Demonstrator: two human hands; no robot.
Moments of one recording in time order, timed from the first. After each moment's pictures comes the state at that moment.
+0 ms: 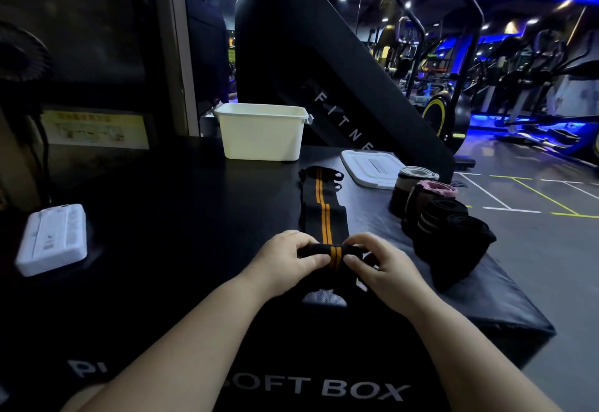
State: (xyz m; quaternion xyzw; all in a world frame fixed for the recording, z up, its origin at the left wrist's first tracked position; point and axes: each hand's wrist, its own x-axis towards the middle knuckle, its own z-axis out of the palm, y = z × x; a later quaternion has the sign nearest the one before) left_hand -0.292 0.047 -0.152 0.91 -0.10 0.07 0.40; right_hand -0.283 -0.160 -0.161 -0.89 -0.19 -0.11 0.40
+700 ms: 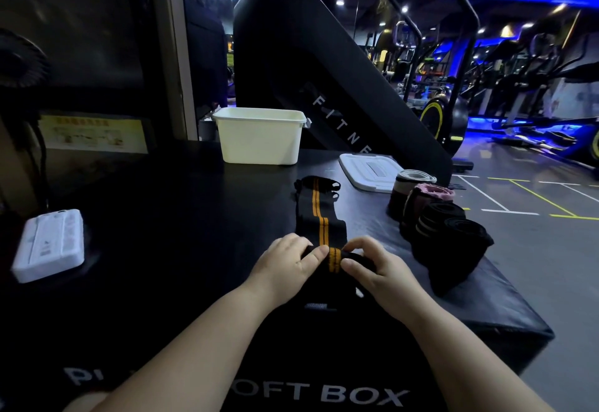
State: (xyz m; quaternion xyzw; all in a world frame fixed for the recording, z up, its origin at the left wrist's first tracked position) left_hand -0.291 0.041 -0.157 0.92 -0.09 0.08 0.37; right_hand -0.288 -0.158 -0.157 -0.88 -0.18 -0.07 0.43
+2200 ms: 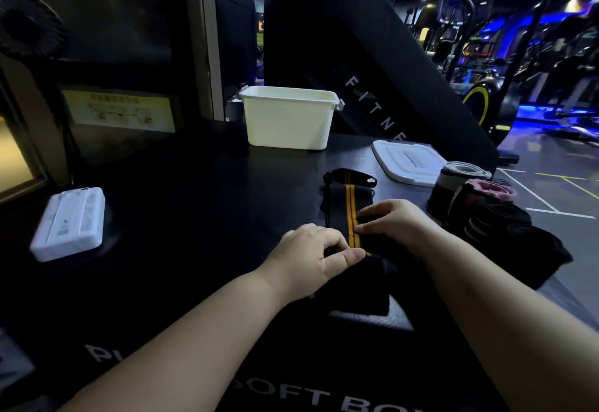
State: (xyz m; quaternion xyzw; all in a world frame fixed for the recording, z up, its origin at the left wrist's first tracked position) left_hand -0.286 0.051 -0.147 0.92 -0.14 0.07 0.35; right_hand -0.189 -0.130 -0.125 -0.89 -0.06 0.07 0.45
